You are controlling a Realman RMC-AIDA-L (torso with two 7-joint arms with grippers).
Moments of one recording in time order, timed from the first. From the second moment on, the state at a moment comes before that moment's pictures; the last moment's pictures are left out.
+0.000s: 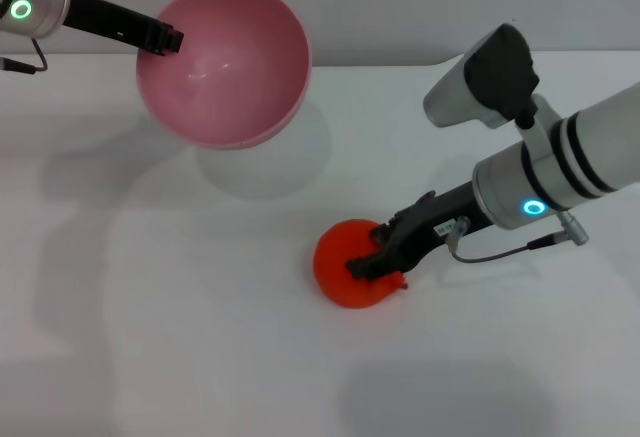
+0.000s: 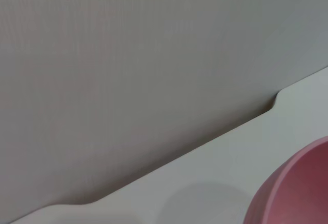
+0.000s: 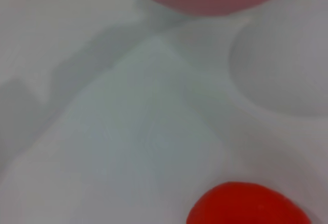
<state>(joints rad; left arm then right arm) -0.78 -2.00 0.99 1.09 2.51 1.26 -2.43 0.72 2.08 -1.48 -0.84 -2.16 -1.17 2.25</state>
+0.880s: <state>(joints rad) -0.78 -2.01 0.99 1.09 2.51 1.25 -2.43 0.72 2.07 -1.49 -0.82 -2.13 -1.13 2.23</state>
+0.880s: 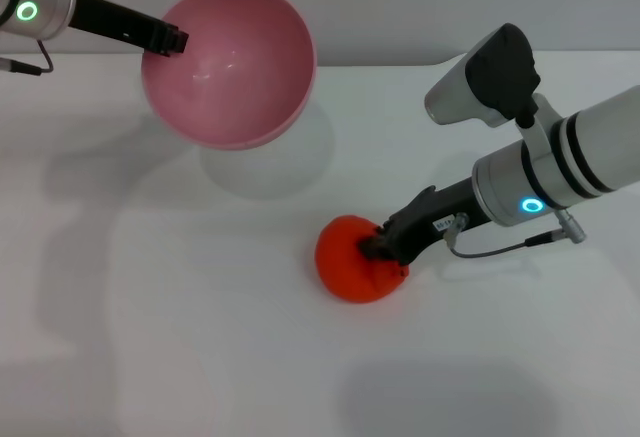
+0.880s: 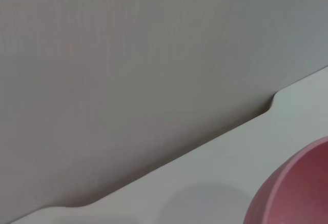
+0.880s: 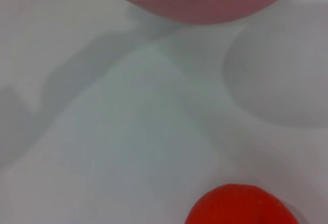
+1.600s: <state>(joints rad) -0.78 -2.01 0.99 1.09 2.51 1.26 -2.43 0.42 2.07 -1.15 -1.41 -2.18 -1.22 2.24</state>
